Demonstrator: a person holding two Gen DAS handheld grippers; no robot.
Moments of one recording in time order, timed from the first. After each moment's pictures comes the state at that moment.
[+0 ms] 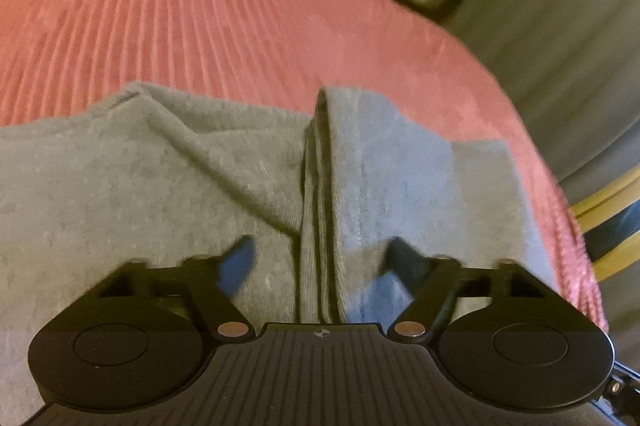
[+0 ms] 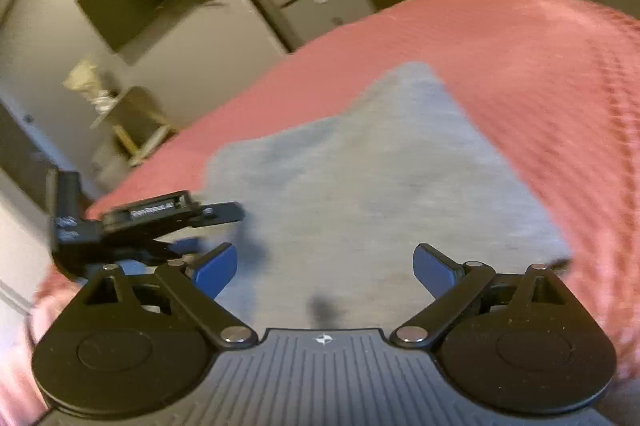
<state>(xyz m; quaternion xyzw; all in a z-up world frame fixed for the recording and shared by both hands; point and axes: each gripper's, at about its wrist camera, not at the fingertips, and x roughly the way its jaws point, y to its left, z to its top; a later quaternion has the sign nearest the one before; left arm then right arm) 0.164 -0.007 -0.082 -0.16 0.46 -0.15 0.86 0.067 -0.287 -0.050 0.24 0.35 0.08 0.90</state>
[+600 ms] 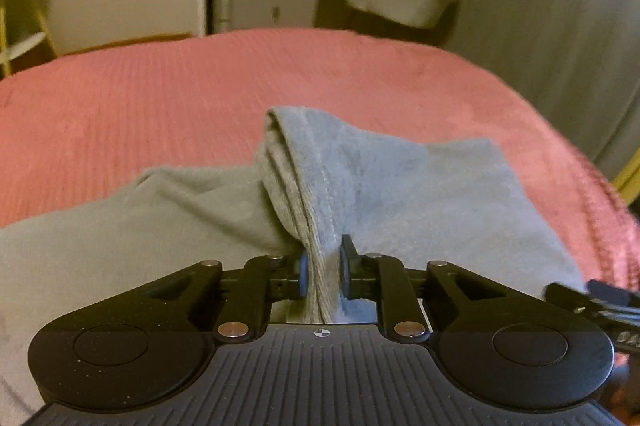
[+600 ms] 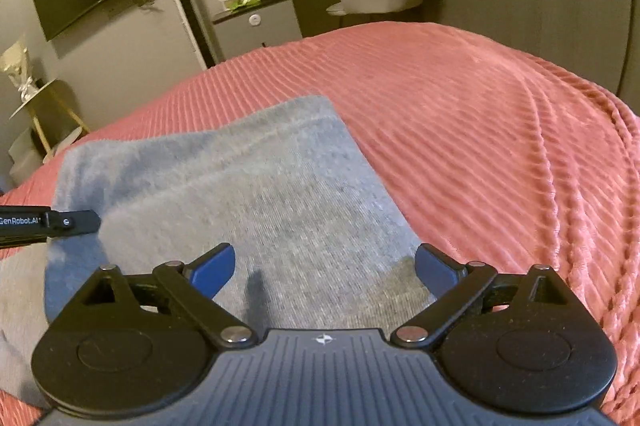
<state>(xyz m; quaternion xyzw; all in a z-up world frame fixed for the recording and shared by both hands) 0.121 -0.060 -0.047 -0.03 0.38 -0.10 0.92 0.084 -0.293 -0.073 0.14 0.34 -0.04 0.93</state>
